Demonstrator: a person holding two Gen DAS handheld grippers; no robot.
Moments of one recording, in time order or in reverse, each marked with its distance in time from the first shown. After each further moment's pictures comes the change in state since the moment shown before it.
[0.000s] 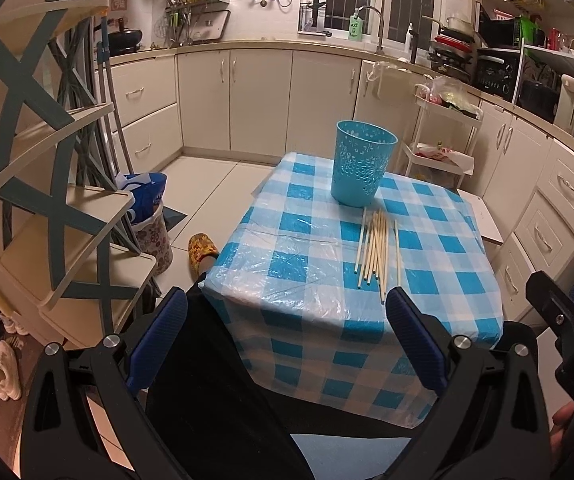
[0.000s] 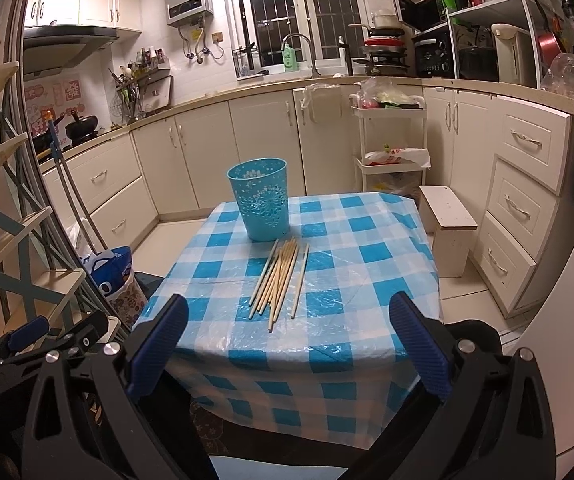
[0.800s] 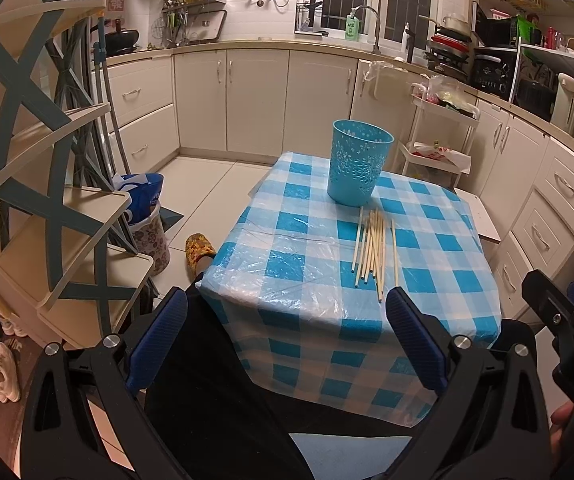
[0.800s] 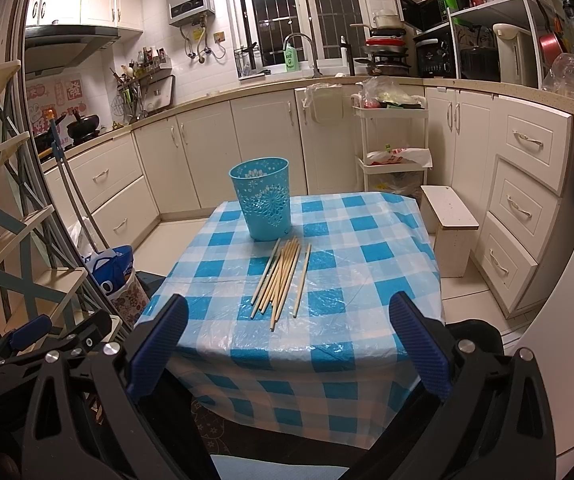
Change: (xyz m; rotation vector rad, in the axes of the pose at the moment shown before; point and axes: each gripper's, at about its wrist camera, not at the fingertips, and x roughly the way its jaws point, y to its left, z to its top) left arm -0.002 -0.002 0.000 0.004 -0.003 -0.003; right arm -0.001 0.002 -0.001 0.001 0.001 0.002
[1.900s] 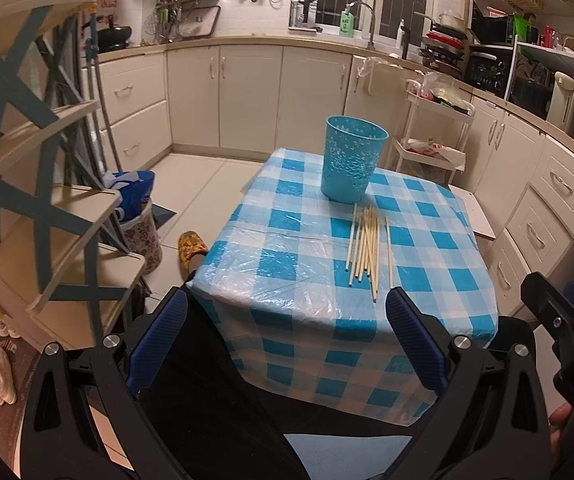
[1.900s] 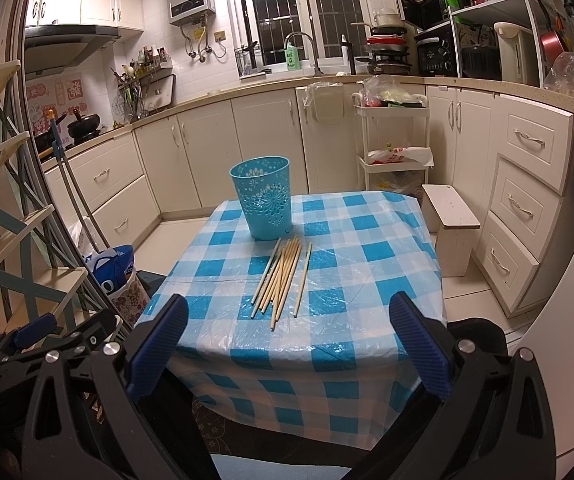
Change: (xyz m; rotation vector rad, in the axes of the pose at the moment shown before) left arm 0.006 -0.010 0.000 0.005 0.019 -0.024; right arm 0.002 0.001 0.001 -0.004 0.005 0.001
